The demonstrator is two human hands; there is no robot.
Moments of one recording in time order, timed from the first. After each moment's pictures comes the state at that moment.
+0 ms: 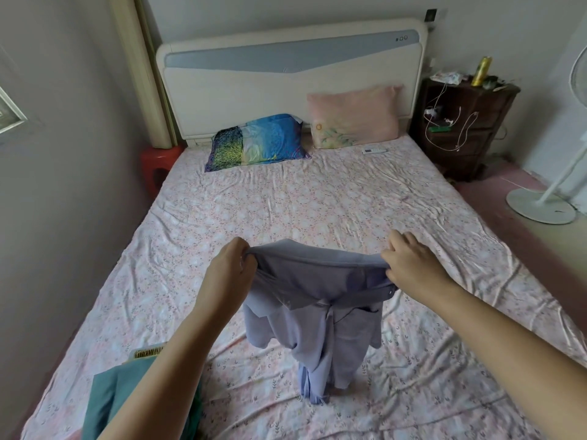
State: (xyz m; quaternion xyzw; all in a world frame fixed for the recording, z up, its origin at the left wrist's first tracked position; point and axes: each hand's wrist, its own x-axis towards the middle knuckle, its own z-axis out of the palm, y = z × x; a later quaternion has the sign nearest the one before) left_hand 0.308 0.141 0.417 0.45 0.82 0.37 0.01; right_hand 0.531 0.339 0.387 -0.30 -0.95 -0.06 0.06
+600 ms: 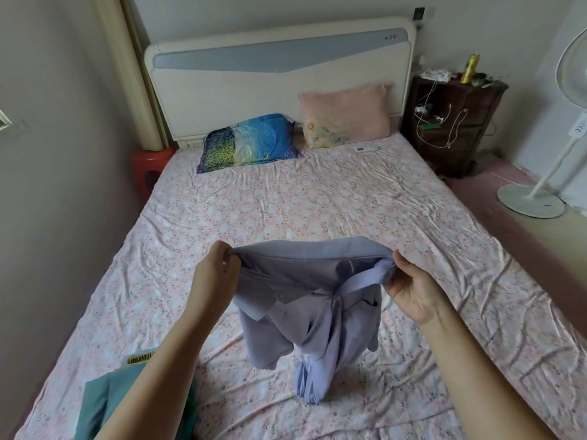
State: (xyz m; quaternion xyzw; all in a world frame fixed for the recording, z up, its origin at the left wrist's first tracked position) left_hand 0.307 0.150 0.413 0.36 0.84 0.39 0.05; right_hand 0.546 0.329 0.356 -0.28 -0.23 0.87 0.34
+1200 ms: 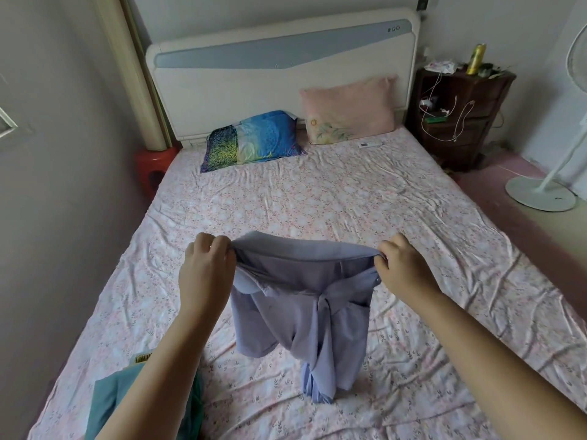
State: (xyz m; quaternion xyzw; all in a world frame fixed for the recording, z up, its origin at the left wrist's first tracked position) left_hand 0.290 0.147 0.409 0.45 0.83 0.27 -0.17; right_hand 0.529 0.329 0.371 -0.41 -0.87 0.14 0.23
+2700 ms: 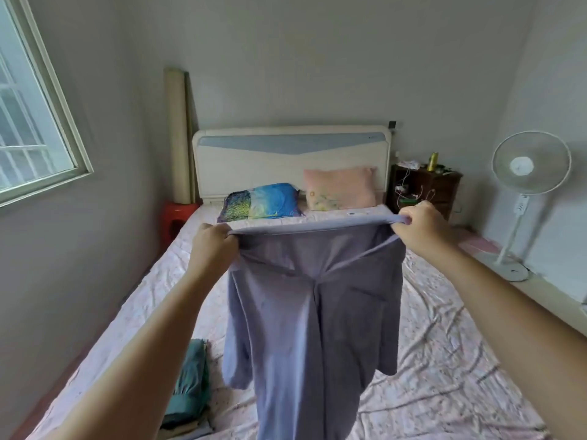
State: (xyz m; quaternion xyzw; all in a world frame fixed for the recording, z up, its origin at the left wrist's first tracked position) left_hand 0.411 -0.063 0.522 0.39 0.81 0.44 -0.06; right_hand 0.671 0.129 0.545 -0.43 -0.83 0.12 0.34
